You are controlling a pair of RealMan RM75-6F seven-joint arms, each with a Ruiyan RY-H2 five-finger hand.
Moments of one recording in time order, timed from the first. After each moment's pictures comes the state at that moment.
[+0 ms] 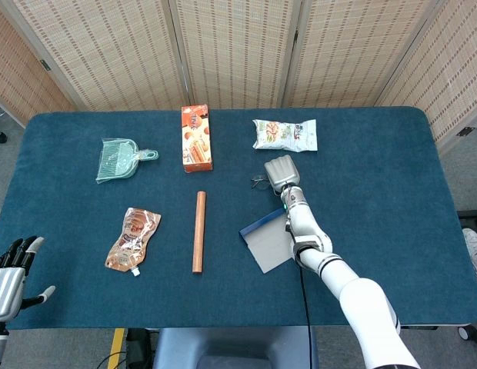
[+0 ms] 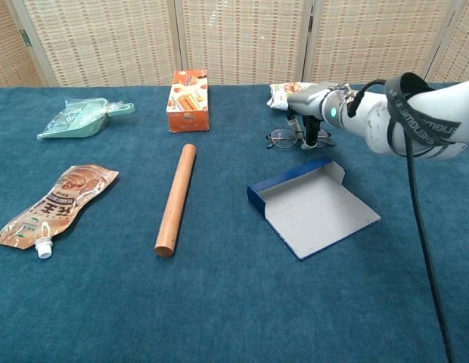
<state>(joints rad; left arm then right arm) -0.07 -1.17 -0.03 -1.54 1.47 1.47 0.12 1.19 -2.02 0.38 -0.34 -0.94 0.42 -0.51</state>
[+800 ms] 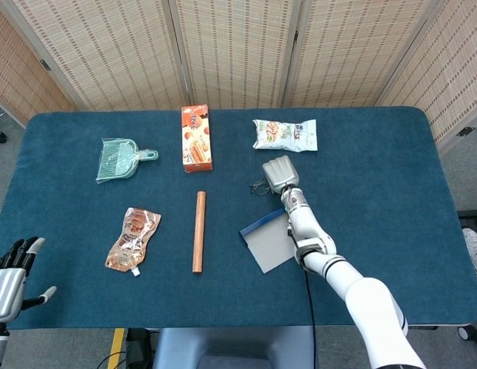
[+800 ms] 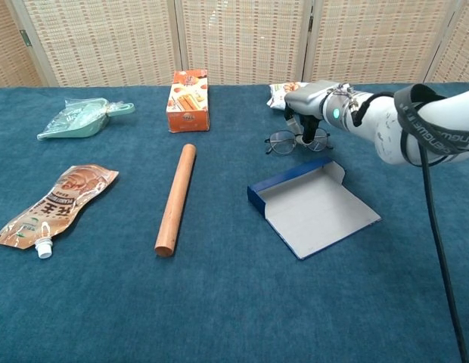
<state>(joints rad) -0.07 -1.17 -0.03 -1.53 1.48 1.48 0.11 1.16 -1.98 0.33 -0.41 -1.03 0.48 -0.40</state>
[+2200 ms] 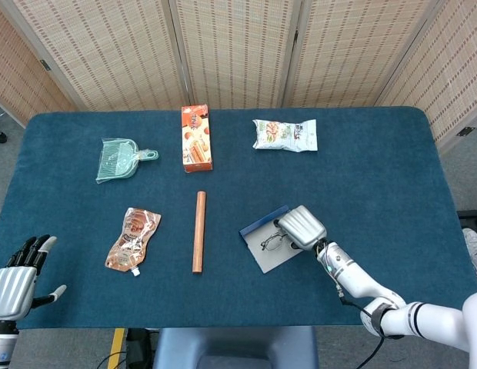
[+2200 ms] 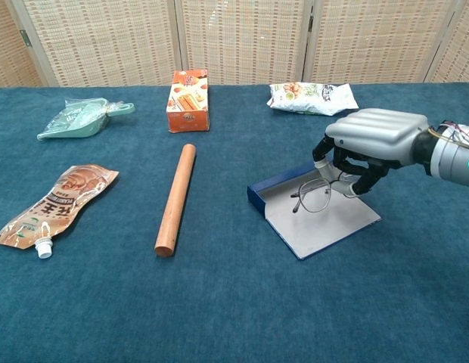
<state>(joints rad) -0.09 -1.19 -0.02 -1.55 1.51 1.48 0.12 0.77 -1.48 0.04 -1.40 -1.35 0.91 -0.30</state>
